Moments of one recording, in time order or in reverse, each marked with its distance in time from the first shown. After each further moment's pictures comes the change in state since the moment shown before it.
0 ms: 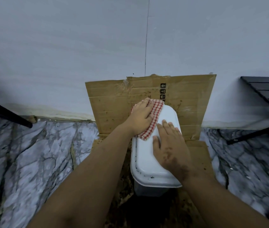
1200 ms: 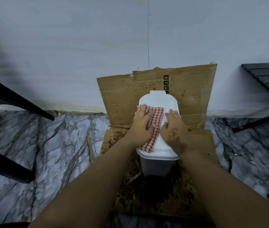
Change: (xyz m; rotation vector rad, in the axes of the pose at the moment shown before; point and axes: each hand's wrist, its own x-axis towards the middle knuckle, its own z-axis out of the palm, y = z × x) left_hand -0.104 0.031 0.033 -0.123 0.152 -0.057; right_hand -0.020 0.015 -0.009 0.336 0.068 0.066
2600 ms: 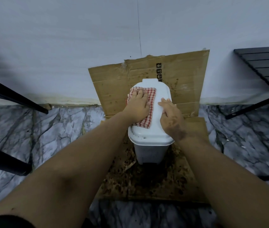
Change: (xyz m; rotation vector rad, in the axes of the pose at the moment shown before) left_hand 0.042 0.023 -0.006 0.364 -0.198 -0.062; right_hand 0.000 0.044 0.010 0.158 0.109 -0.147
